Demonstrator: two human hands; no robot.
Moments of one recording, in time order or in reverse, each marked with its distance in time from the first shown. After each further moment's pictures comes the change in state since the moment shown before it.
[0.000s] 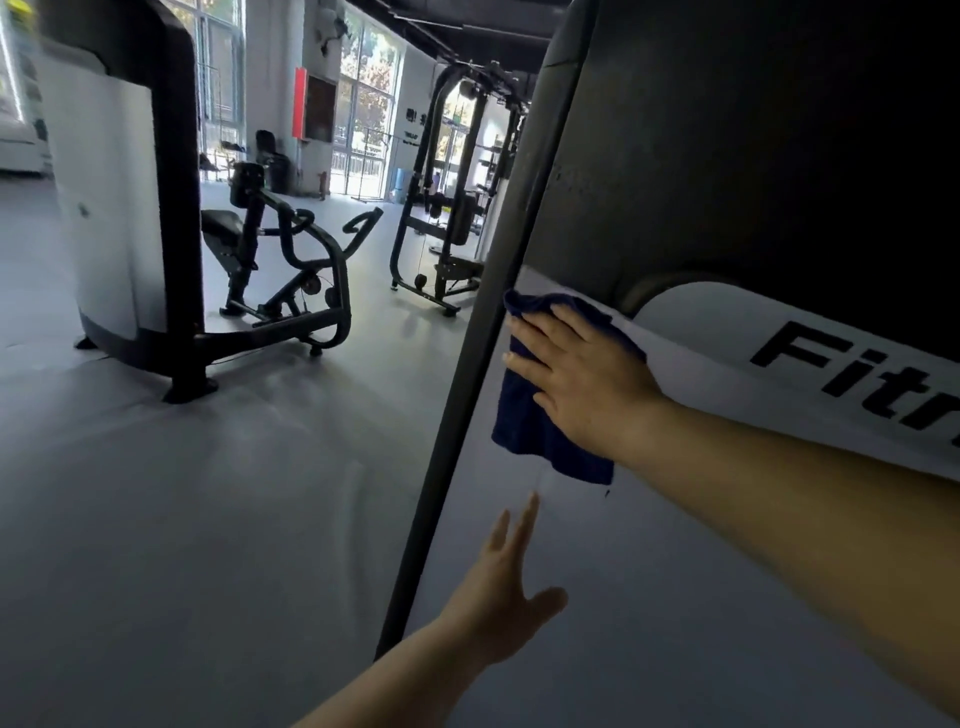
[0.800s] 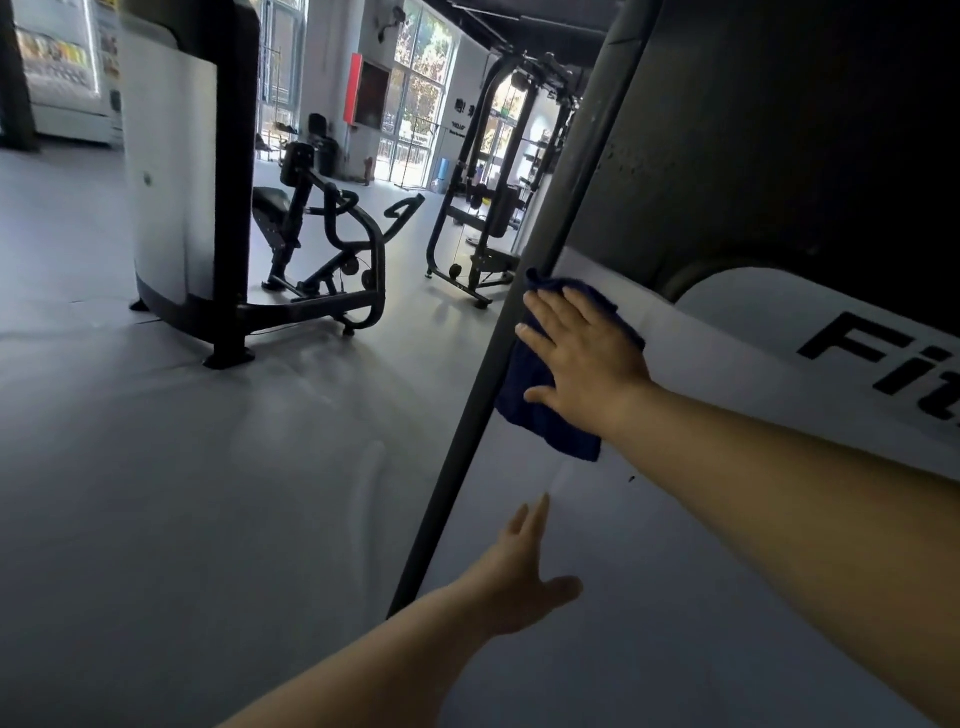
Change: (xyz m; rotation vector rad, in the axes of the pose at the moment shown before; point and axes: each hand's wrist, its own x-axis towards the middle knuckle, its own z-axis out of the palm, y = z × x) left_hand 0.002 -0.007 0.007 0.024 -0.042 -0.065; right_hand 0.031 -0.024 0.013 0.001 -0.002 0.063
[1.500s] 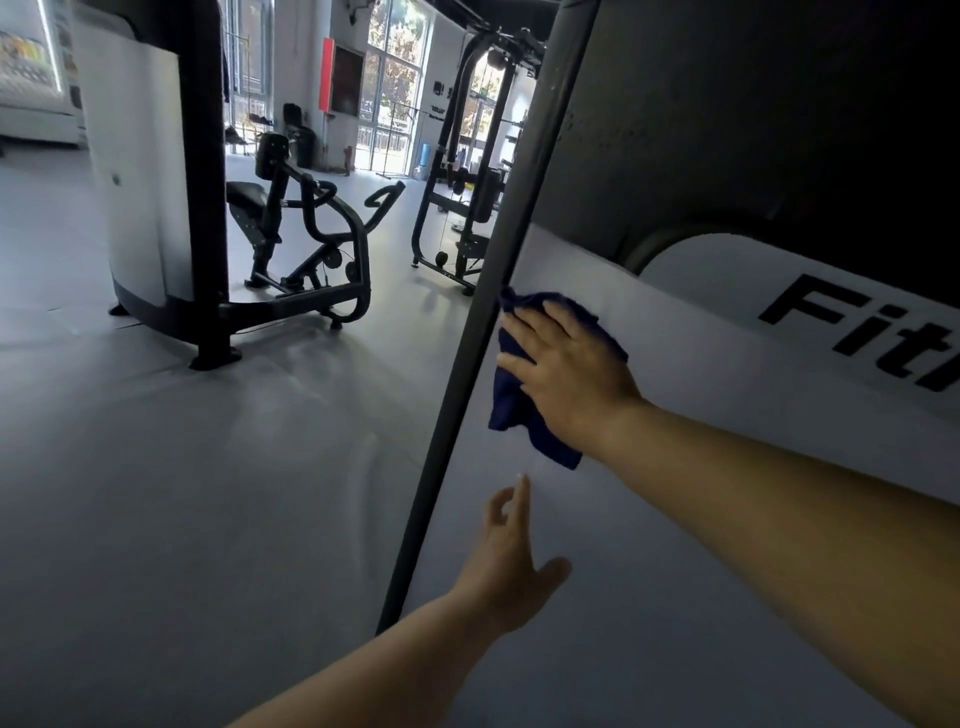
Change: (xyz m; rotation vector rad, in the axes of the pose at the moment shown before) left_hand 0.001 0.006 0.025 -0.035 0.167 -0.002; right_hand -0.033 -0.011 0.008 0.079 0.034 -0.086
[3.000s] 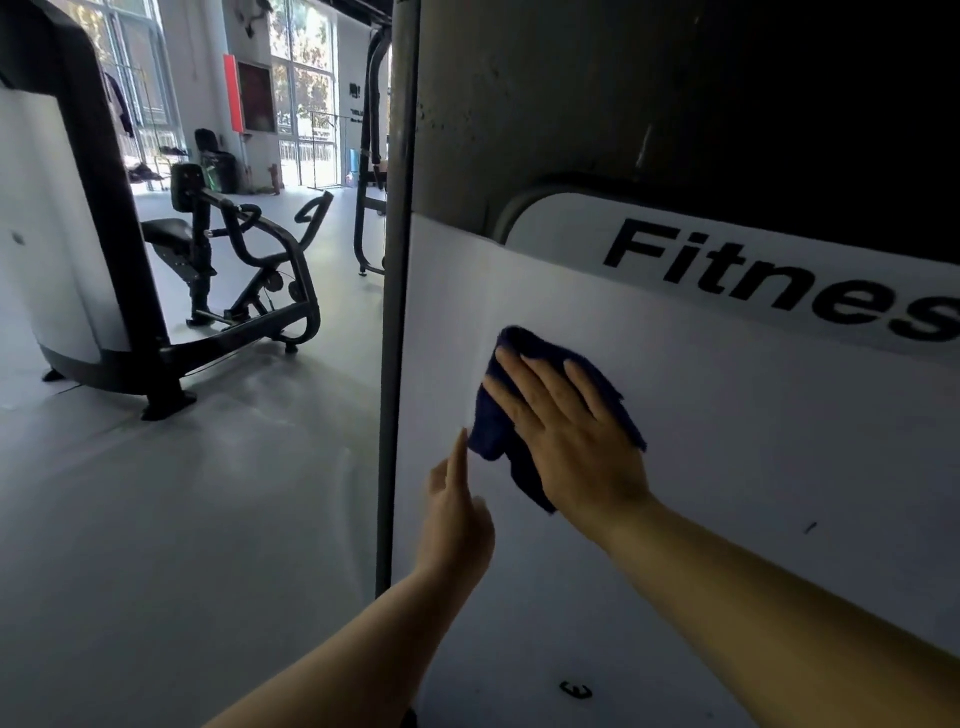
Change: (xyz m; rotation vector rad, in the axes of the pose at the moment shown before) left_hand -0.007 0.019 0.012 -0.075 0.311 0.063; right_hand -0.125 -0.047 0.042 0.354 0.308 0.442
